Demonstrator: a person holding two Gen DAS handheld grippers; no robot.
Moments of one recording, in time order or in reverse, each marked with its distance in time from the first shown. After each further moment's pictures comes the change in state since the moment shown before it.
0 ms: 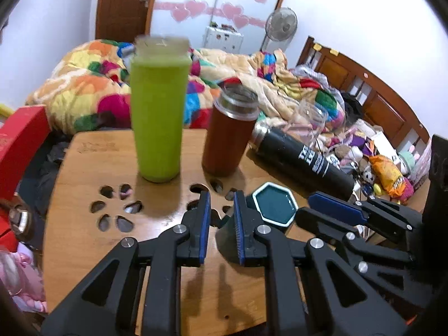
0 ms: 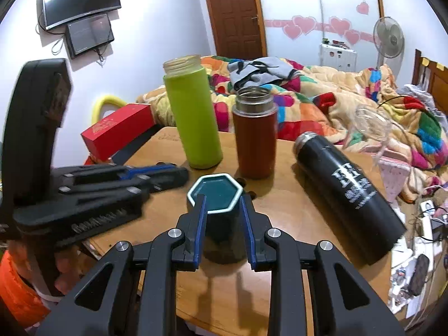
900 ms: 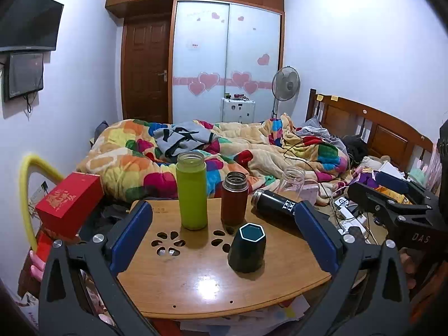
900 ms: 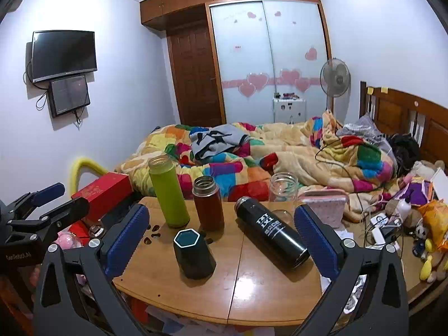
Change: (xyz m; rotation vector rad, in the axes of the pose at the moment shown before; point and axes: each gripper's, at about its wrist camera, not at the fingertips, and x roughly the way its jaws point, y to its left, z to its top) left arm -0.160 -0.055 -0.012 0.109 -0.351 0.163; right arm -0.162 -0.002 0.012 0.088 -0.324 -0.187
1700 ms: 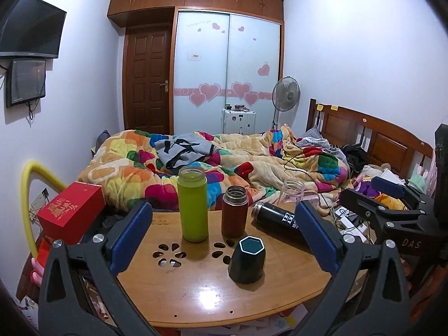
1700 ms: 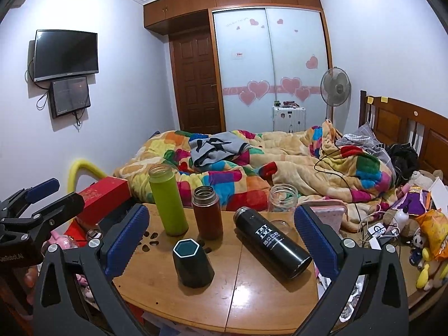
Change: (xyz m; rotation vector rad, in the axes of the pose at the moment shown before) left arm -0.002 -0.004 0.008 0.004 -0.054 0.009; right arm 0.001 0.006 0.008 -0.023 -0.027 -0.008
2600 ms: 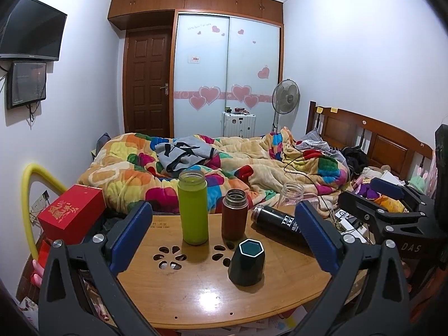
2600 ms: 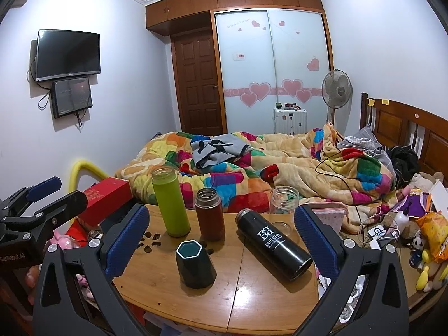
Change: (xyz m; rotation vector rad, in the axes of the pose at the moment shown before) left arm 0.001 -0.005 0.002 0.004 -0.009 0.002; right arm -0.002 0.002 0.000 -0.007 -0.007 0.006
